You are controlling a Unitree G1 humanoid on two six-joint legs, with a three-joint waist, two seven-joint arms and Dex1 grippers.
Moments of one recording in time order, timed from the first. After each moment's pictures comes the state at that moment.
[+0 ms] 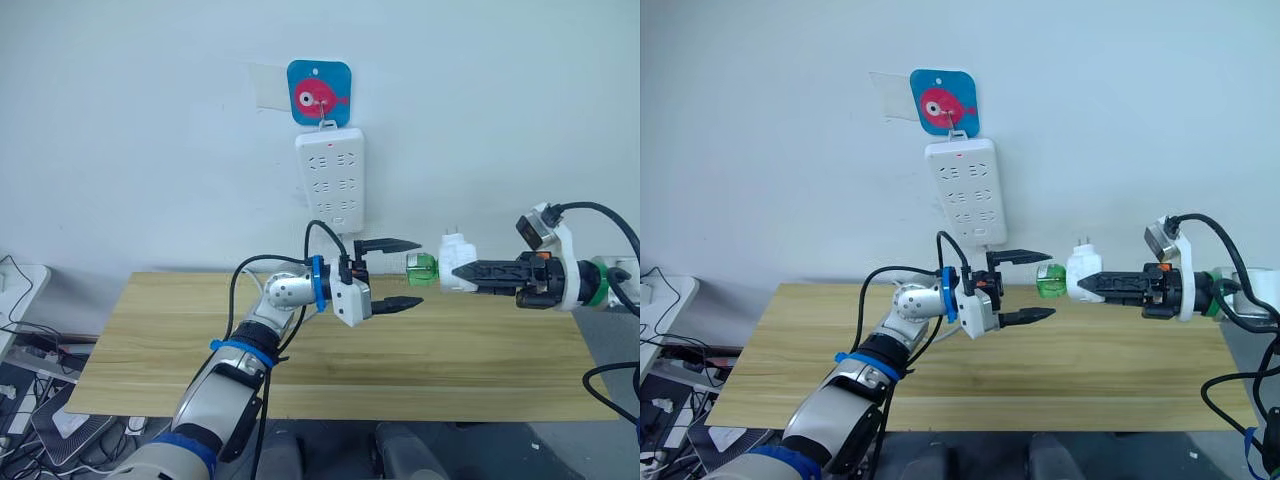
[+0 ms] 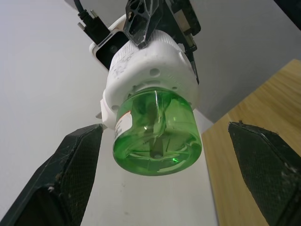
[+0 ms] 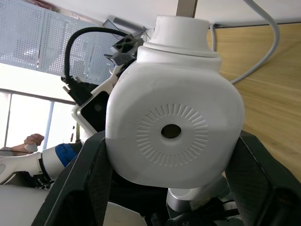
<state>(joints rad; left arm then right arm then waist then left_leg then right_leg) -0.73 0.15 -0.28 0.76 0.12 -1.14 -0.86 -0.56 -0.93 -0.22 0.19 1.56 1.61 0.51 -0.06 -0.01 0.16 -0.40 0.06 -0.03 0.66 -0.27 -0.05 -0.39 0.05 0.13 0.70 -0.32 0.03</state>
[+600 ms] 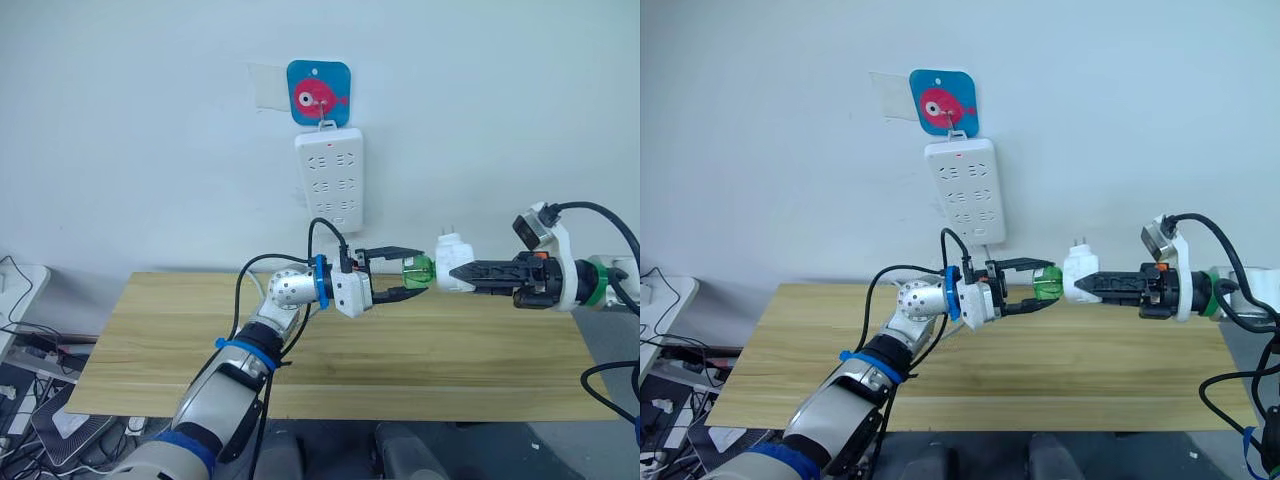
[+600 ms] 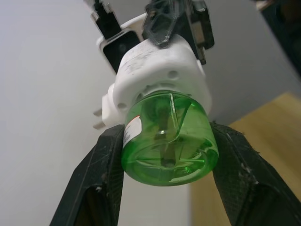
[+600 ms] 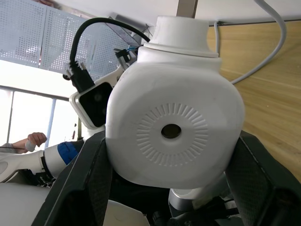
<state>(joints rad) -0.68 0.14 -0.37 0.63 -0.26 -0.75 -1.09 -0.56 -0.93 -0.20 0.18 1.59 1.61 0.48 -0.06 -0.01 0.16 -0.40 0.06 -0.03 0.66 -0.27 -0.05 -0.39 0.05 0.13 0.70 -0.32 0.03</state>
